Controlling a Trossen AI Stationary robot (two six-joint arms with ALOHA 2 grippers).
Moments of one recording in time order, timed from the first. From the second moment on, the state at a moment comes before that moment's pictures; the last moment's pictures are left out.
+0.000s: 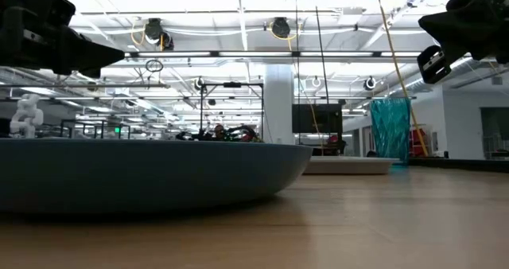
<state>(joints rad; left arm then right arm) -0.06 0.08 0.01 0.06 -0.11 0.15 0.18 0.01 0.02 0.09 -0.03 0.35</state>
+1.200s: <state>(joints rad) -0.07 0.10 0.11 0.45 -0.03 -0.20 0.18 0.01 0.01 0.26 0.05 0.38</state>
